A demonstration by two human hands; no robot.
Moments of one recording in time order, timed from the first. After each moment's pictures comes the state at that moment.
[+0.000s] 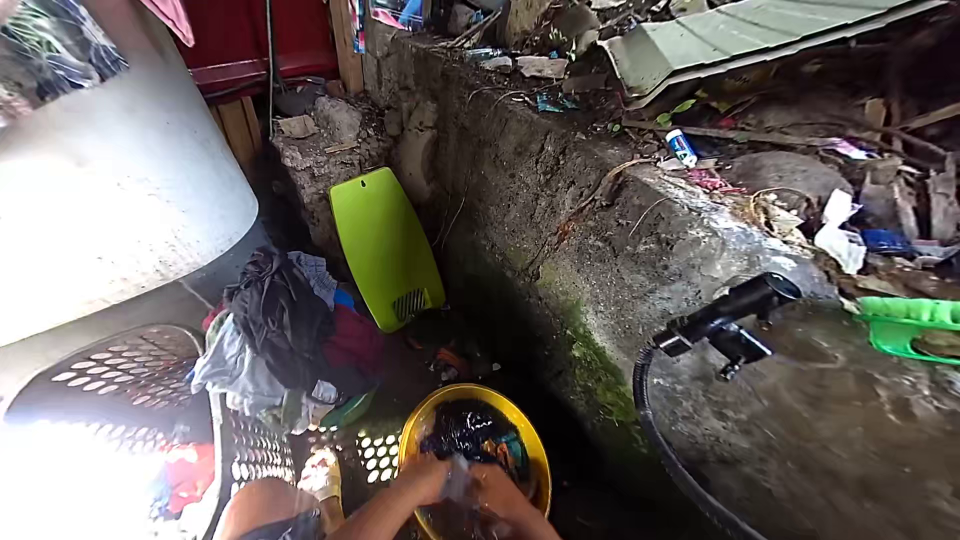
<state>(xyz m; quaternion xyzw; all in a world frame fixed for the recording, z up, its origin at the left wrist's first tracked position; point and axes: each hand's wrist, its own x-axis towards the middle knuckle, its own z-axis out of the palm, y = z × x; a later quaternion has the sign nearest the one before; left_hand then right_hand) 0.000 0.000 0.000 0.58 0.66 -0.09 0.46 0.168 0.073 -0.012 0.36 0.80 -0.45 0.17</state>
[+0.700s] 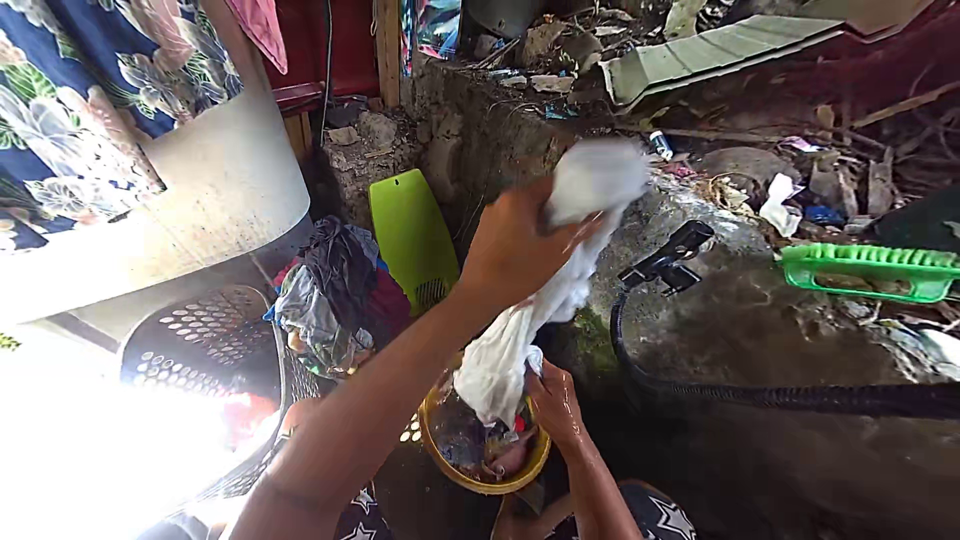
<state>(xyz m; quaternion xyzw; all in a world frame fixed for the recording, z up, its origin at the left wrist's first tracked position) 0.009 0.002 0.373 0.57 0.56 0.59 0.14 0.171 0.039 0.173 0.33 0.78 -0.37 -0.39</state>
